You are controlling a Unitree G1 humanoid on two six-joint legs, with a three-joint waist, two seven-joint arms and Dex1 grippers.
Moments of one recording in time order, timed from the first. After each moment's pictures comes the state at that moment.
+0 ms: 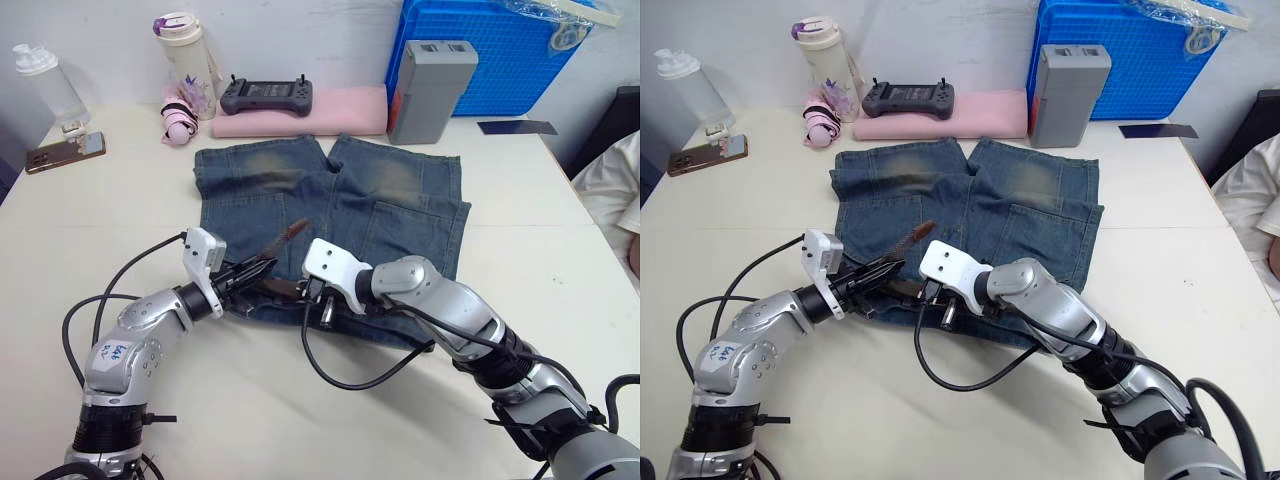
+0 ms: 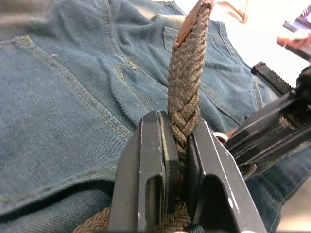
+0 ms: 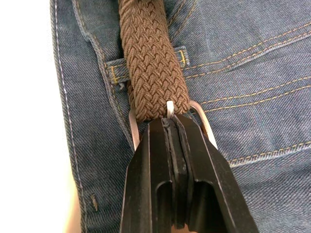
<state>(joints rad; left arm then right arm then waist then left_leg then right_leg) -0.24 0.49 0.12 -0.23 -0.55 0.58 -0.62 -0.74 -0.42 0.56 -0.32 0.18 1.00 0.67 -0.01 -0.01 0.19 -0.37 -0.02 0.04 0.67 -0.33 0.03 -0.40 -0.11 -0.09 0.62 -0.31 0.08</state>
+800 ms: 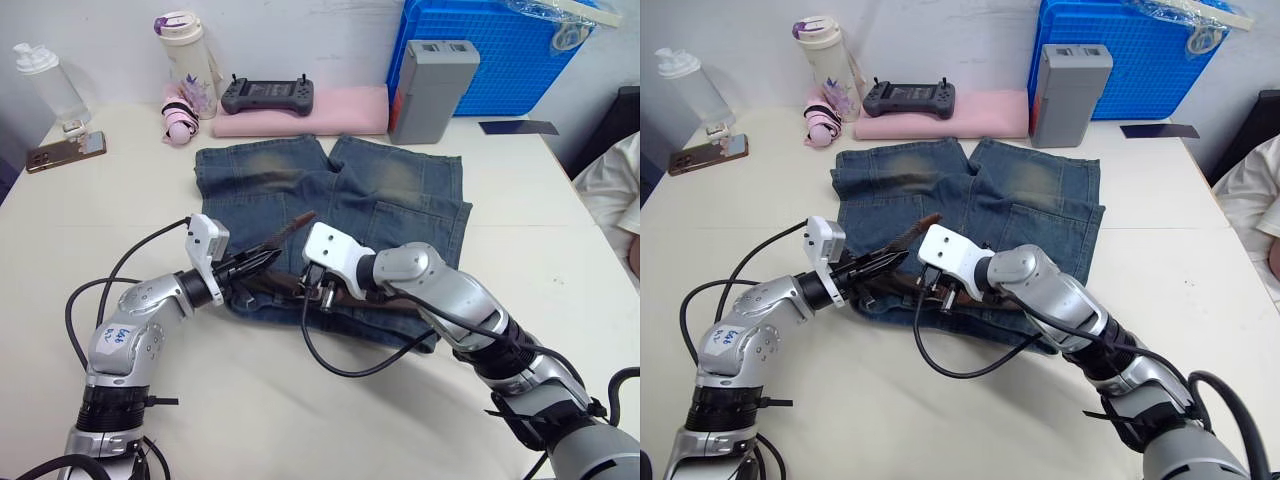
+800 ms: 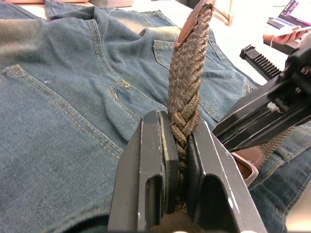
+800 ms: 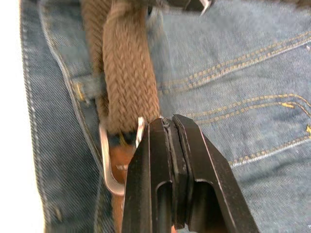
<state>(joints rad) -0.31 0.50 0.11 -0.18 -0.54 0.56 -0.67 -0.79 -0.44 0.59 -0.31 0.11 0.96 0.66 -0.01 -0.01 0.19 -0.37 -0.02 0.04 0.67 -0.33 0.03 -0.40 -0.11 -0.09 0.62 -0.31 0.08</state>
